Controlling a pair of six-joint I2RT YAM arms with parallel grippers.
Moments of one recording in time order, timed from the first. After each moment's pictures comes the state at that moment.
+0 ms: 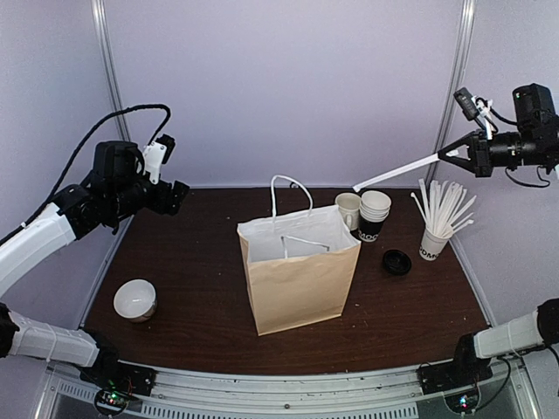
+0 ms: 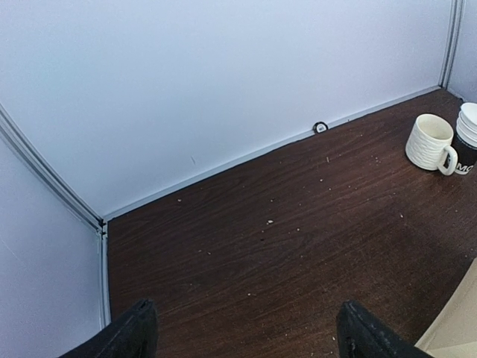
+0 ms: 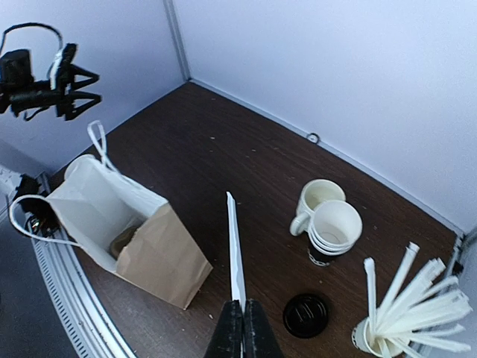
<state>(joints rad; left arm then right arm) -0.53 1.13 1.11 -0.39 -0.26 0.09 -0.07 1.20 1.80 -1.25 -0.73 -0.39</state>
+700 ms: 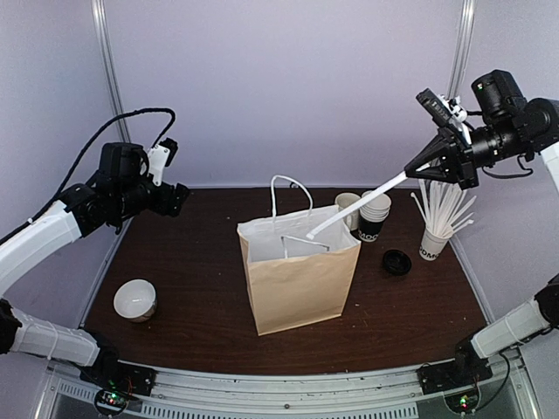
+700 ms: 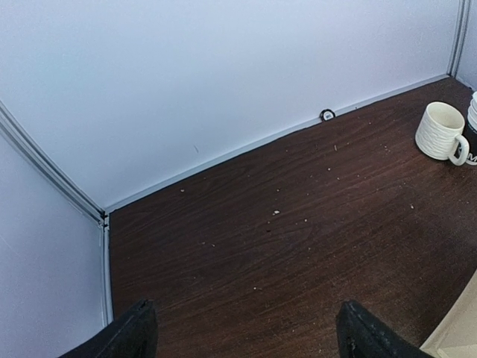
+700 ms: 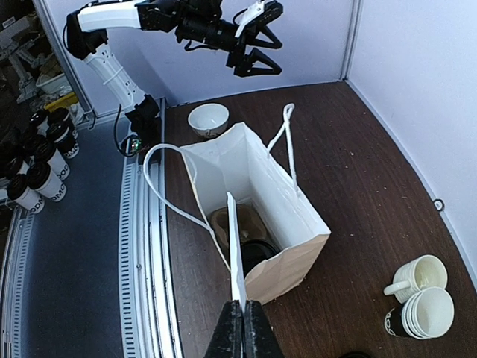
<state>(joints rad) -0.52 1.16 1.10 -0.39 -0.26 0.10 0.32 1.35 2.01 -1.47 -0.86 -0.63</state>
